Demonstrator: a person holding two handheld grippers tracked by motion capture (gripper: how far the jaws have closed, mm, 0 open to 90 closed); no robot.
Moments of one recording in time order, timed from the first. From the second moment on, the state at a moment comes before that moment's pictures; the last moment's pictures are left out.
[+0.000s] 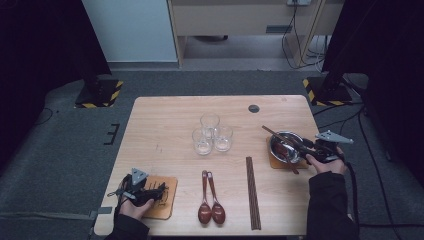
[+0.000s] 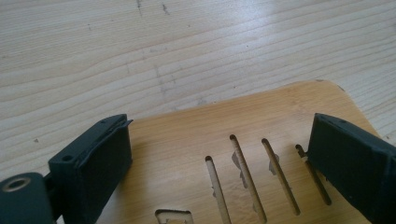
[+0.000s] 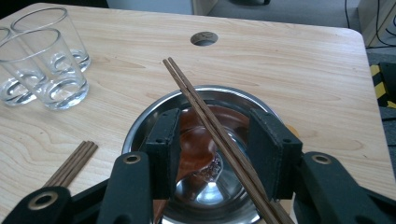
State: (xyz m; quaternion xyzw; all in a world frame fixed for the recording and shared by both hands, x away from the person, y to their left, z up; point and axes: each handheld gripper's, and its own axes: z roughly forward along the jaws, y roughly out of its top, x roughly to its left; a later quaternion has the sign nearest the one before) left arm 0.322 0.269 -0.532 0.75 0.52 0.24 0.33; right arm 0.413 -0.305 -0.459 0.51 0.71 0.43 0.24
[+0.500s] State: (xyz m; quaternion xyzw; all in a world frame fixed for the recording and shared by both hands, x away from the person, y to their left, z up) left arm 0.322 0.269 -0.532 0.75 0.52 0.24 0.33; right arm 0.432 -0.294 -0.462 0.50 0.71 0.43 0.23
